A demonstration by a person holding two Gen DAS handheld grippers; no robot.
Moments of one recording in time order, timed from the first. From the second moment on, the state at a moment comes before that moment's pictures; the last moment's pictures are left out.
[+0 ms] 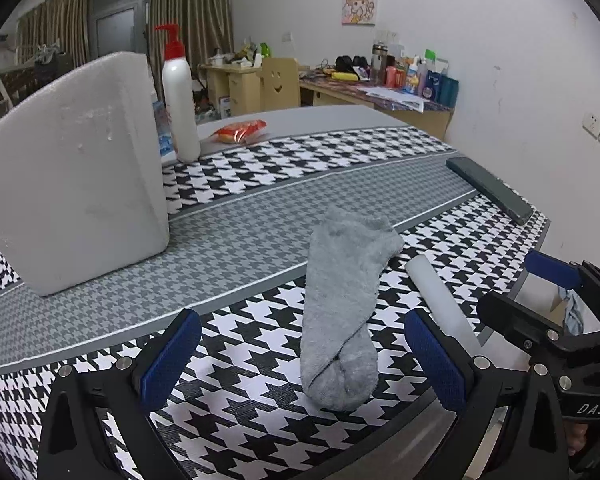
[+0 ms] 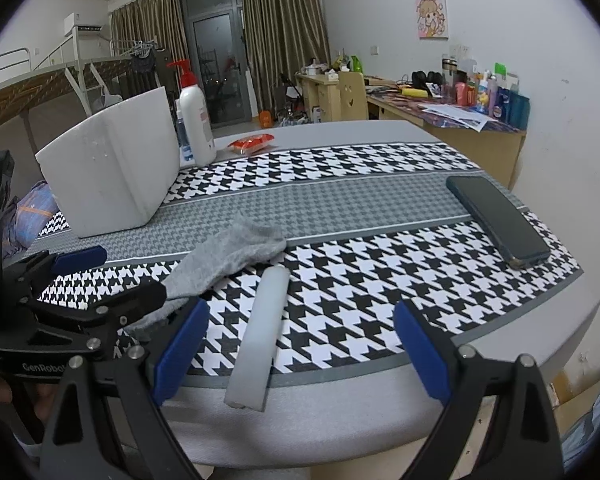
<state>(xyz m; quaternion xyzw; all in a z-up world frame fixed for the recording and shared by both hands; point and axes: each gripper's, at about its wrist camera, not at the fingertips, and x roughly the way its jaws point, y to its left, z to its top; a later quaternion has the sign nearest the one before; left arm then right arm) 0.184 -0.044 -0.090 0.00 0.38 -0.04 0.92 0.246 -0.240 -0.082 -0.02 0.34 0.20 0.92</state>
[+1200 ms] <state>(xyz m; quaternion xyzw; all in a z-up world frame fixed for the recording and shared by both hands) 0.197 -0.060 -0.111 0.02 0.42 -0.05 0.91 0.248 -0.229 -0.104 -0.02 0.37 0.23 0.90</state>
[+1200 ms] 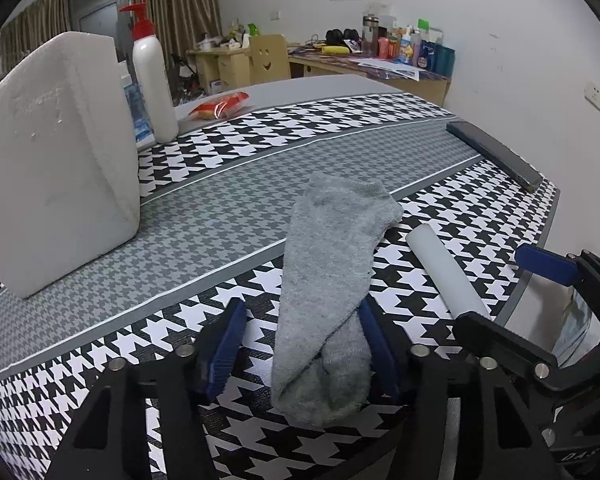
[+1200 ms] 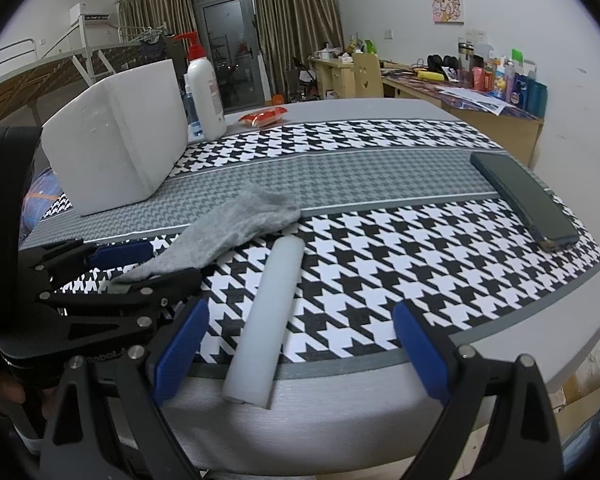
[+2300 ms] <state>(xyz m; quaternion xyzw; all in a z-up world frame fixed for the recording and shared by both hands) 0.185 -0.054 -0.103 0.01 0.40 -0.06 0.91 0.238 -0.202 -0.108 -0.09 0.37 0.21 0.90</state>
